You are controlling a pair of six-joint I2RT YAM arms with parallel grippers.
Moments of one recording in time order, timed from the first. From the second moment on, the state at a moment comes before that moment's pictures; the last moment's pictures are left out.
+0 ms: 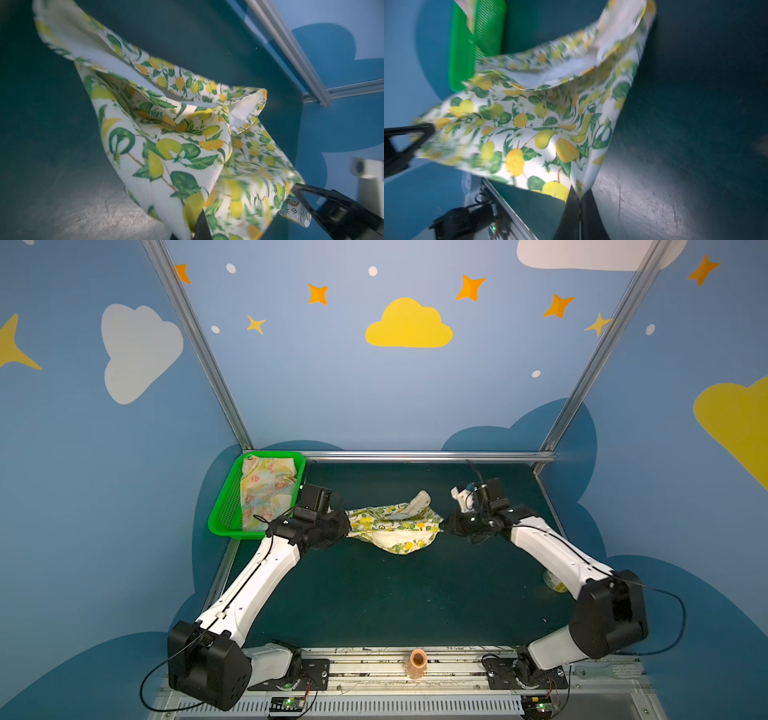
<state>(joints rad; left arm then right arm) -0.27 1.28 1.16 -0.72 0.18 -0.76 0.35 1.47 1.24 -0.60 -0.50 0.42</state>
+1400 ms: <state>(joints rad) -0.28 1.24 0.97 -0.70 0.34 -0.63 0.35 1.67 1.19 -0.72 -0.42 0.45</state>
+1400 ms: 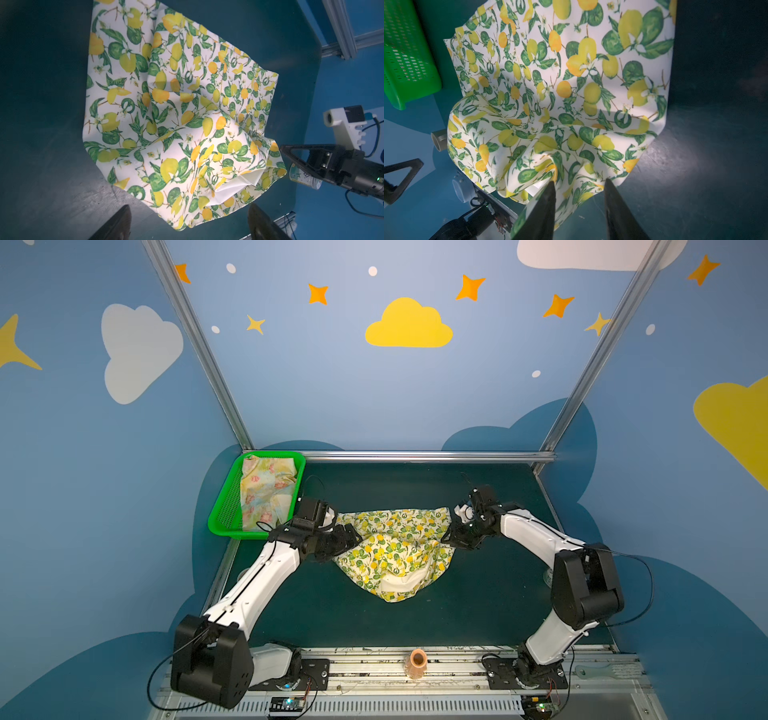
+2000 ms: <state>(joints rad) -0.53 1.23 0.79 -0.77 0.28 -0.72 0.79 1.56 1.16 -0.89 0.06 0.39</state>
